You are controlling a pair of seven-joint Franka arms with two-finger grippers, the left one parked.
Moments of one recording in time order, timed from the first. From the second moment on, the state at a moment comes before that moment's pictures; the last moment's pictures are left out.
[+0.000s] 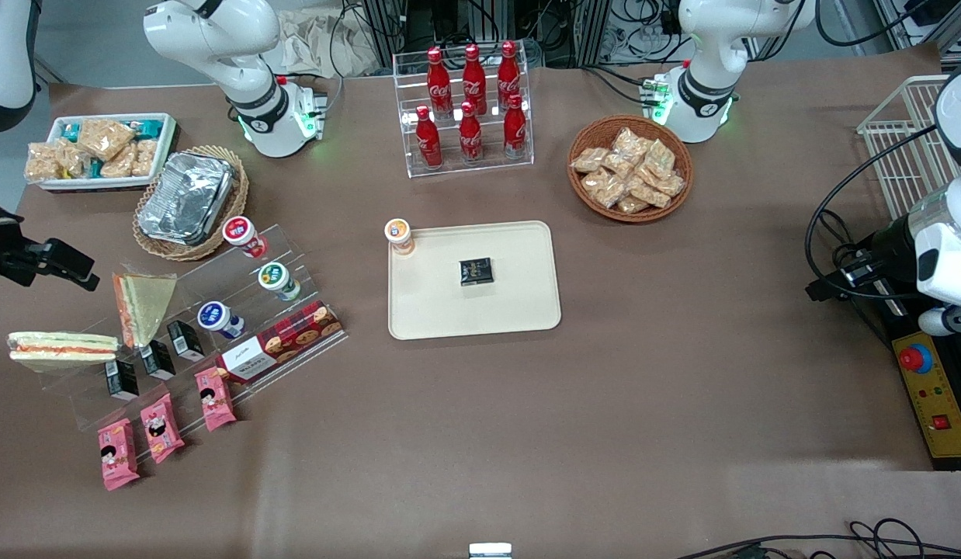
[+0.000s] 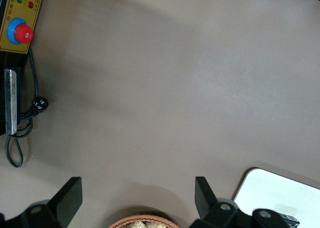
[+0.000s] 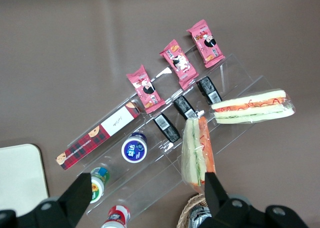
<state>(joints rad) 0.05 0.00 -0.14 -1.65 -0.01 1.75 0.03</state>
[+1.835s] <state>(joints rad) 0.02 0.07 -0.26 -1.65 -0.02 1.82 -0.62</state>
